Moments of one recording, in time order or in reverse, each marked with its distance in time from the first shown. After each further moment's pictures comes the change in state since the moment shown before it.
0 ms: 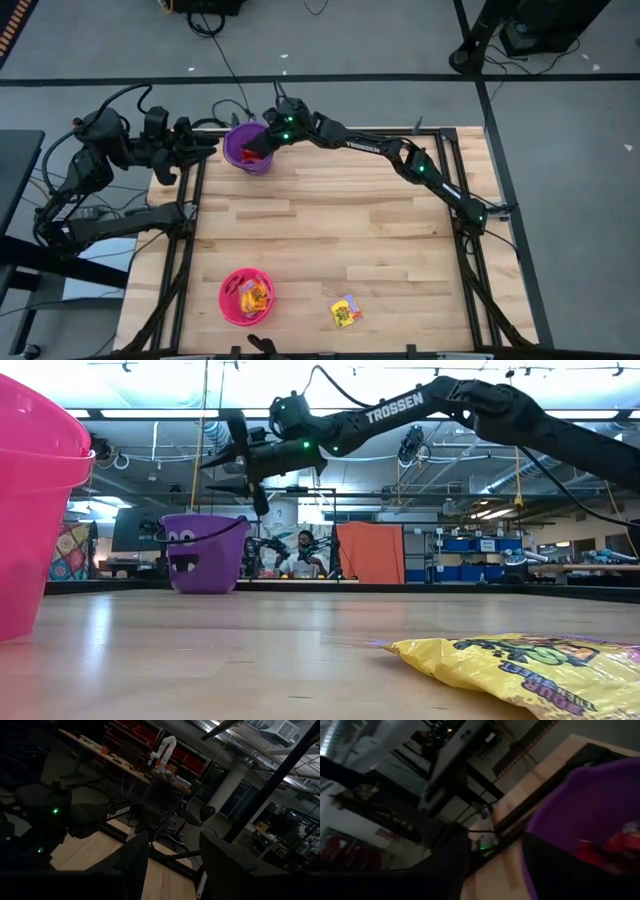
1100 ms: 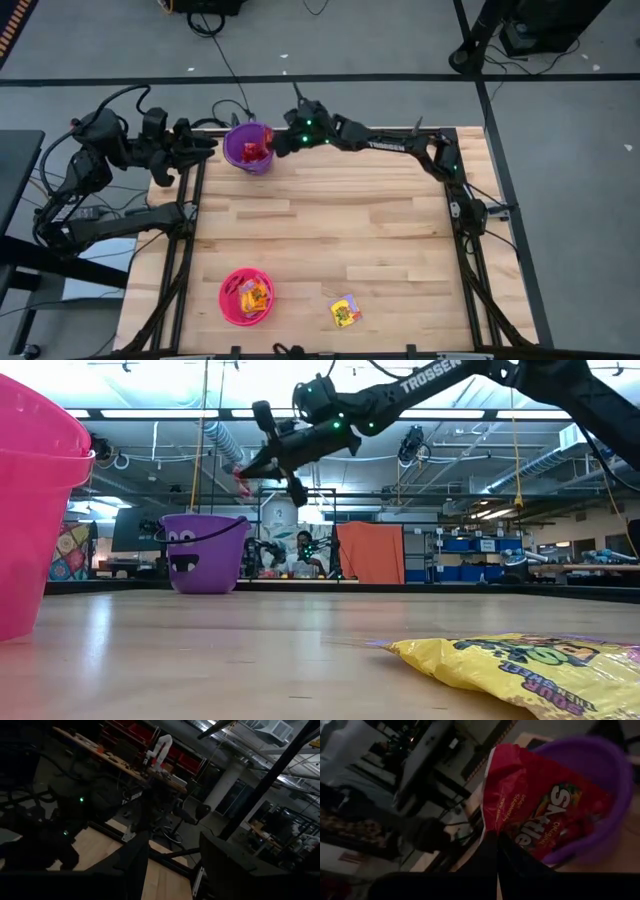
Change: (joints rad) left arm 0.000 -0.007 0.000 -0.001 0.023 -0.009; right arm 0.011 -0.325 -0.459 0.021 0.173 0.035
